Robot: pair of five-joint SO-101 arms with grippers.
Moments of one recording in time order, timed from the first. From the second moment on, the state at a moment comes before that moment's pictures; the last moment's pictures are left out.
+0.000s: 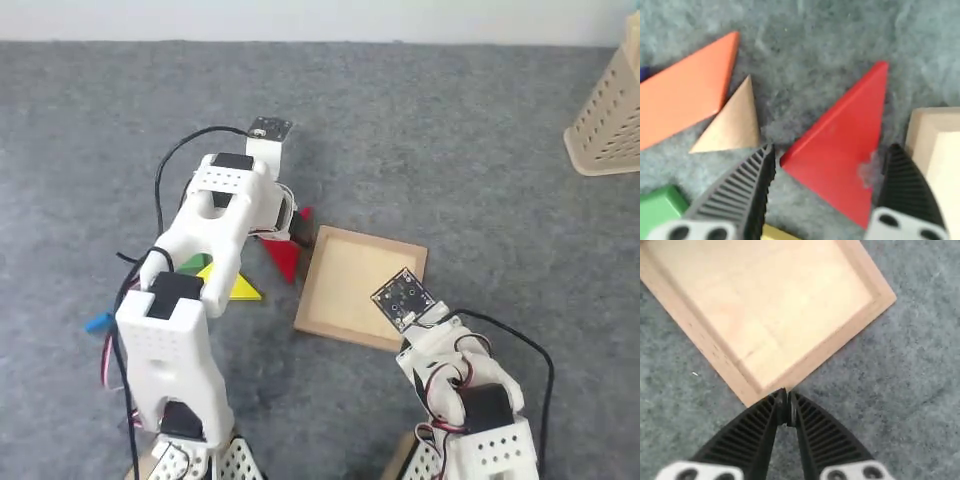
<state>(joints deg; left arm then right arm) 2.6 26.7 5.9 67.6 2.0 -17.8 -103.1 95.4 72.7 27.1</state>
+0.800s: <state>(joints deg) 3.5 22.6 8.3 68.5 2.0 -17.8 -103.1 95.4 72.7 27.1</state>
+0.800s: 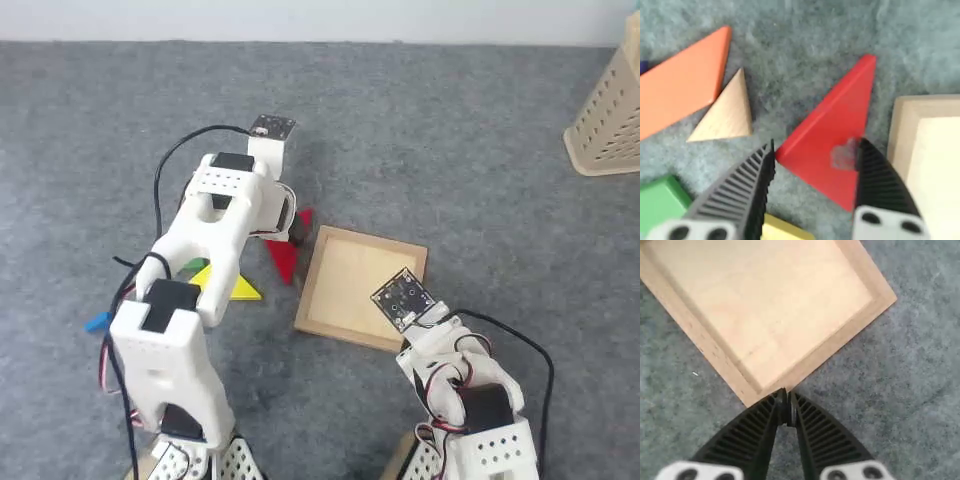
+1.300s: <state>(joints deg) 6.9 12.2 10.9 69.2 2.0 -17.8 -103.1 95.4 72.7 27.1</state>
